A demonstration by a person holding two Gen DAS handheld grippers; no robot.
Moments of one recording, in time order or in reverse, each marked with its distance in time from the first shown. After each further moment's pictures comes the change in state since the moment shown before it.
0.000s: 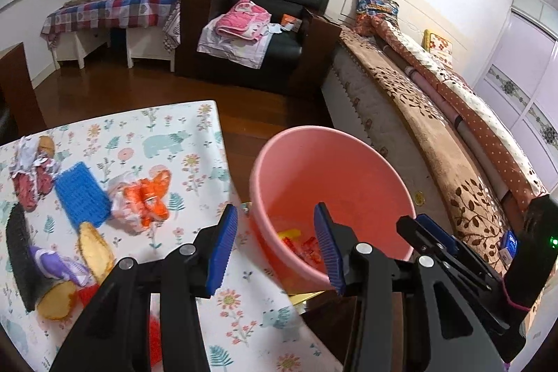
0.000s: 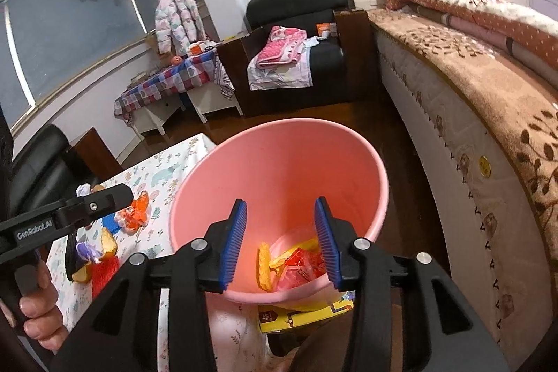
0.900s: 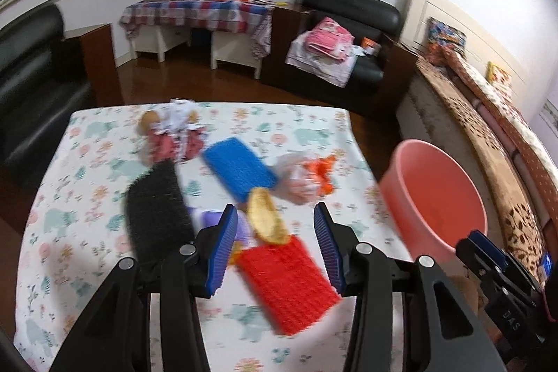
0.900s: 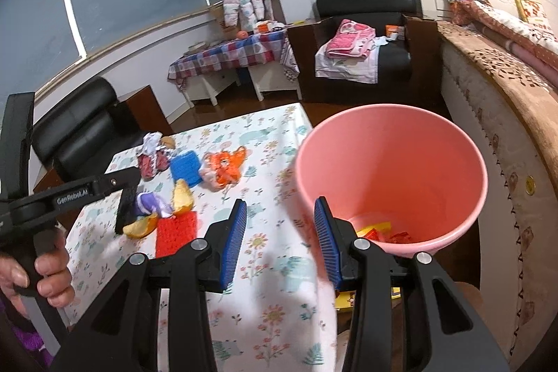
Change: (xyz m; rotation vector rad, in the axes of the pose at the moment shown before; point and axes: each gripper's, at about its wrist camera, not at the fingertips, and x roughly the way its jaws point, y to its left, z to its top) left arm -0.084 0.115 -0.043 -0.148 -0.079 0.271; right arm -0.020 0.096 -0.033 -0.180 0.057 0.175
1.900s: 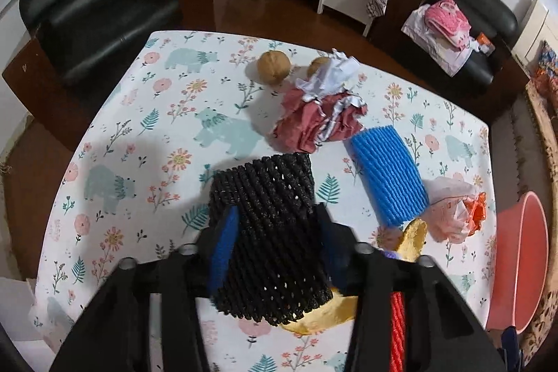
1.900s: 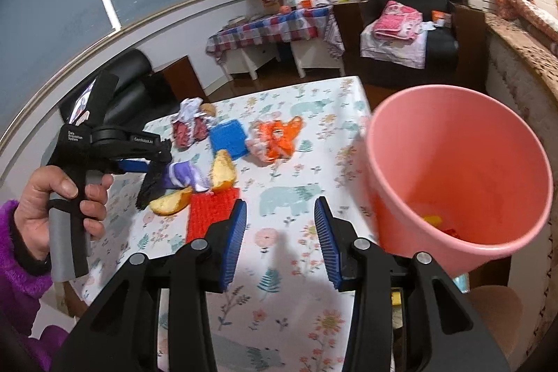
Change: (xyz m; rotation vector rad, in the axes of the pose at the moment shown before) left arm 0.072 0.097 0.024 -0.283 0.245 0.302; right arm 0.036 0.031 -0.009 -0.078 0.105 0.167
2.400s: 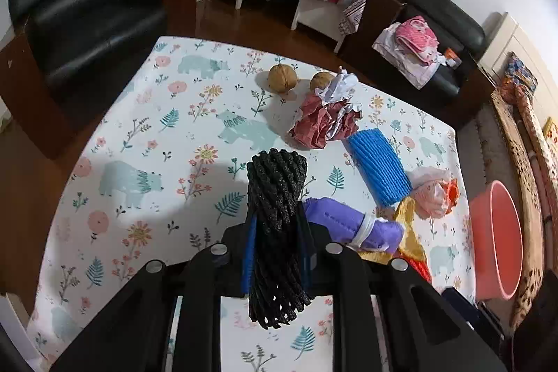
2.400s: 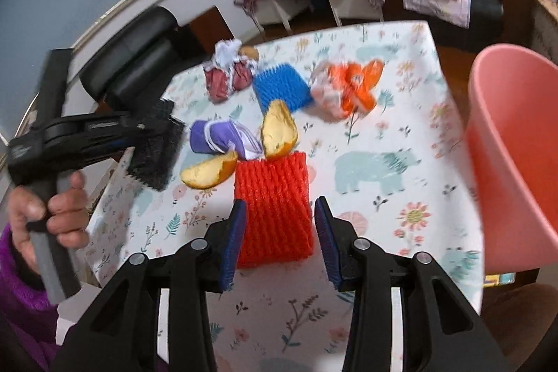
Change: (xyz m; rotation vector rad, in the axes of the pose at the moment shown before) left arm -0.029 0.047 -0.017 0.025 -0.075 -0.158; right arm 0.069 0.043 -0.001 0.008 0.232 0.122
